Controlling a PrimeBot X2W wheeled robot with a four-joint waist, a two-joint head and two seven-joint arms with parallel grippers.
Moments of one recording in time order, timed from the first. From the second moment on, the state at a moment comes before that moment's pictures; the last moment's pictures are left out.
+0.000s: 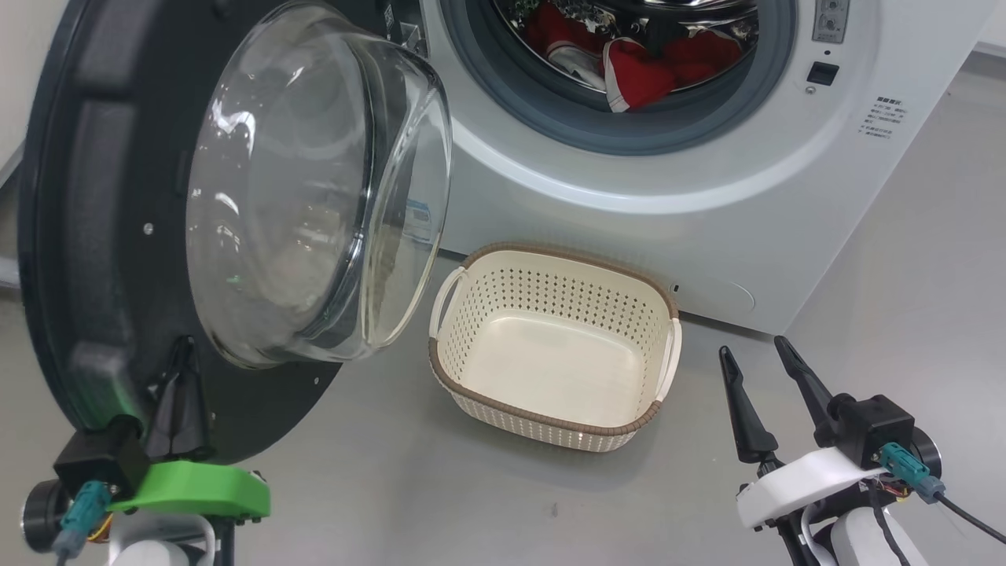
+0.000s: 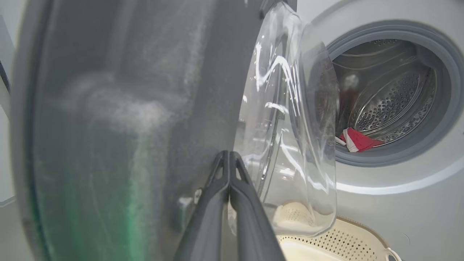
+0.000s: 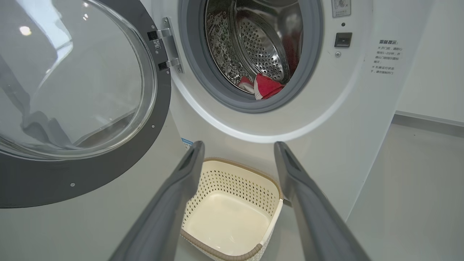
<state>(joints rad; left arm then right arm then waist) -0.05 0.06 -0.06 0.10 -0.35 0.11 -0.21 -0.05 -0.05 0.13 0.26 0.23 0.12 -0.26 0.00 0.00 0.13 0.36</state>
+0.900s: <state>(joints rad) -0.19 0.17 0.11 0.32 -0.39 0.12 -0.23 -0.08 -0.05 0.13 0.26 0.22 0.12 -0.26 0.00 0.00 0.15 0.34</state>
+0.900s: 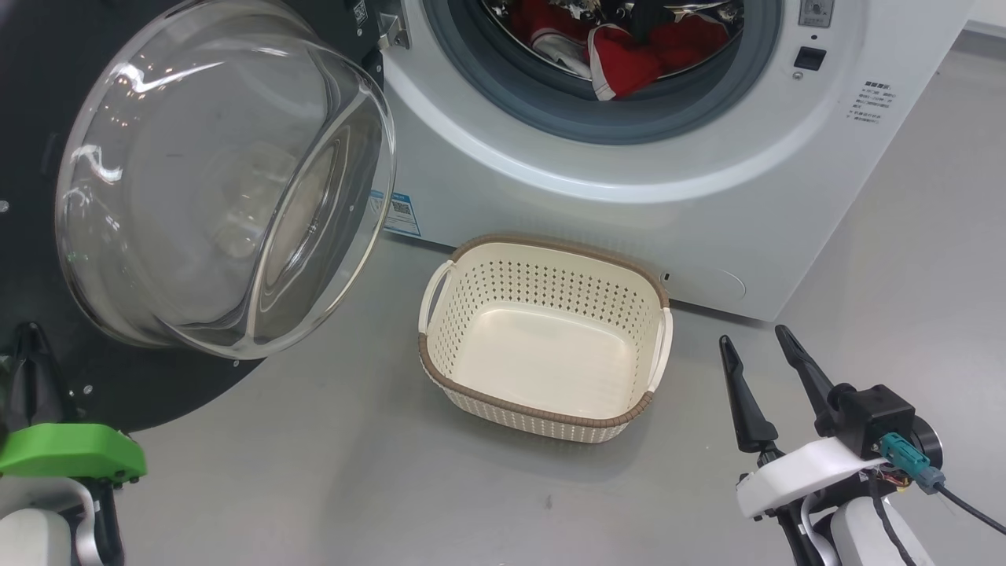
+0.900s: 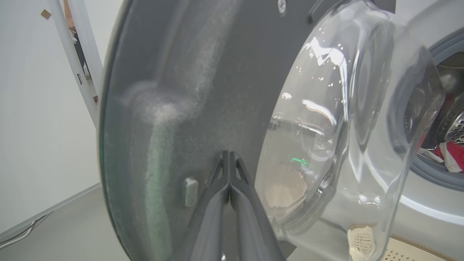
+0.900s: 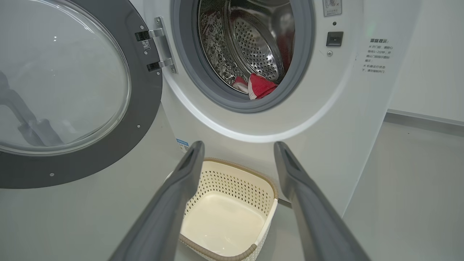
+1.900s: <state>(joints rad) -0.04 0.09 0.01 0.22 -0.31 0.12 -0.25 -0.07 -0.05 0.17 0.25 0.22 0.12 -0.26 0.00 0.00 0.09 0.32</state>
